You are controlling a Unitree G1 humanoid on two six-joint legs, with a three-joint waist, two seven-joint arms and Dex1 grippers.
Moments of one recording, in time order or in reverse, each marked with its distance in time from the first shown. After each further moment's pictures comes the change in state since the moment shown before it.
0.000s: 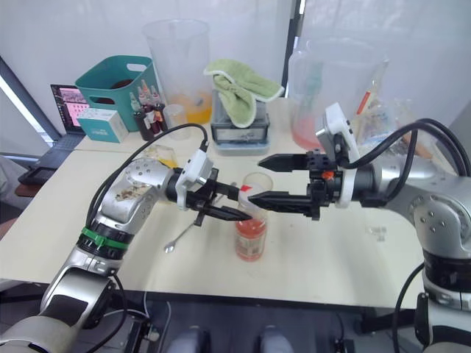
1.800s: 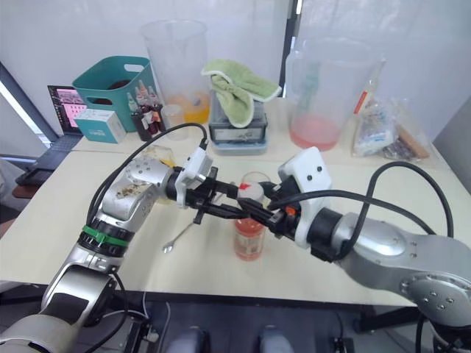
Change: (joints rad) left arm -0.015 -0.004 -0.002 0.033 0.001 -0.010 -0.022; right arm 0.182 -0.151 0.138 -0.229 0.355 -0.198 -0.630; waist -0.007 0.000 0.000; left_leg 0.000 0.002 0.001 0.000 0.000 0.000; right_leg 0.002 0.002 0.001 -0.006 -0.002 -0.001
